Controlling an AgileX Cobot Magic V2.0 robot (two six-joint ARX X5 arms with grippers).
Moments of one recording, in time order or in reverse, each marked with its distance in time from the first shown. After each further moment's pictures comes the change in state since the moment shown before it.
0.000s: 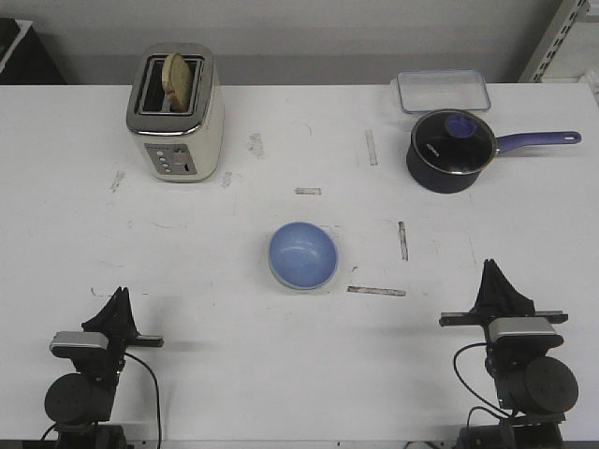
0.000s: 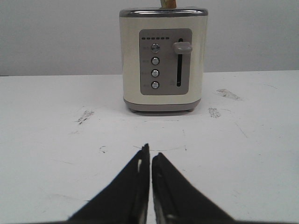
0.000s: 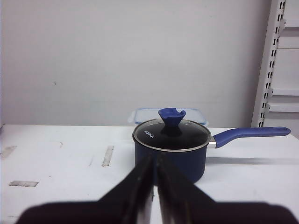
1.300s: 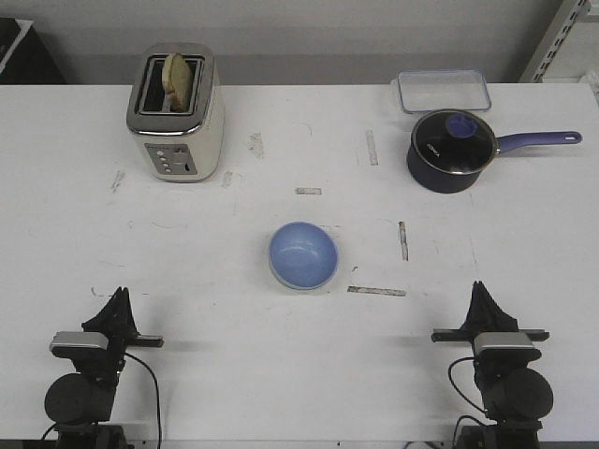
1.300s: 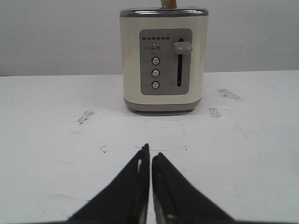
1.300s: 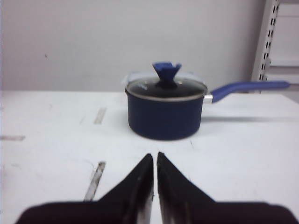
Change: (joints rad) left arm 0.000 0.000 0.000 0.000 0.000 0.000; right arm -0.066 -0.182 -0.270 0.015 -0.049 0.000
